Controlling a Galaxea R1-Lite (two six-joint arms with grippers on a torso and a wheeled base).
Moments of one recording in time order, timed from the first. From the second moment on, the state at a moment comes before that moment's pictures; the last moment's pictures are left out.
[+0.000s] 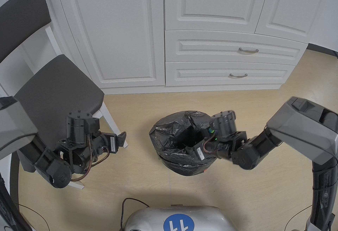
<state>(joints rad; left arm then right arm) -0.39 1.94 -0.57 -0.96 0.24 -0.13 0.56 2.31 -1.11 -0.65 -0.14 -0.18</state>
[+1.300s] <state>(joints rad) -0.51 2.09 -0.75 -1.00 0.21 -0.10 0.73 2.14 -0.82 -0.71 -0.05 -0.06</state>
